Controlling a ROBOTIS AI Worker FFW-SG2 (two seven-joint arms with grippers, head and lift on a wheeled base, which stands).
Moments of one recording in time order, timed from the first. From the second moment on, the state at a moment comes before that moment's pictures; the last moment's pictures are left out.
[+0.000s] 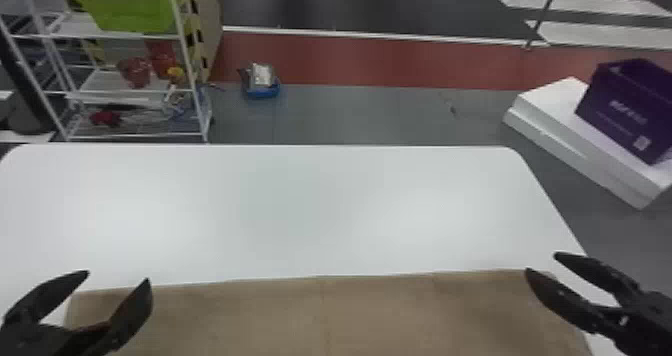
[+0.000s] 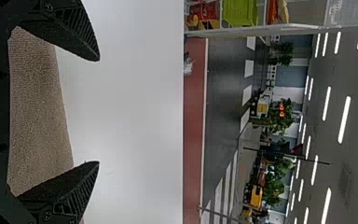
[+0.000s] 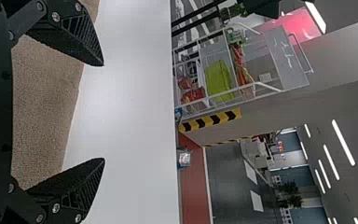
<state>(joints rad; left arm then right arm) 0.65 0.00 0.30 -2.29 0.11 0.45 -0.45 0.40 0.00 -0.69 -2.17 -0.12 0.65 1.15</state>
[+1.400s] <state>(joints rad) 0.64 0.00 0.43 -2.27 0.09 0.54 -0.43 0.40 0.00 -0.69 -2.15 -0.12 0.61 1.16</state>
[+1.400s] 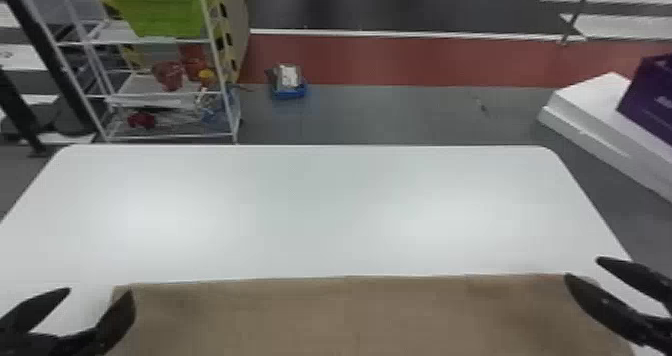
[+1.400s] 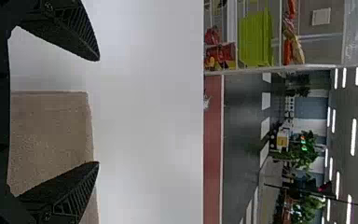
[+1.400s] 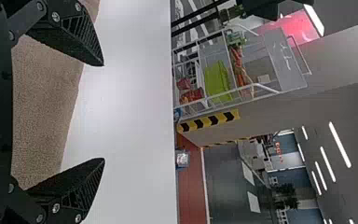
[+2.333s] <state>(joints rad) 0.64 0.00 0.46 -2.29 0.08 0.77 -0.47 0.39 0.00 -0.70 -2.11 -0.15 0.56 1.18</state>
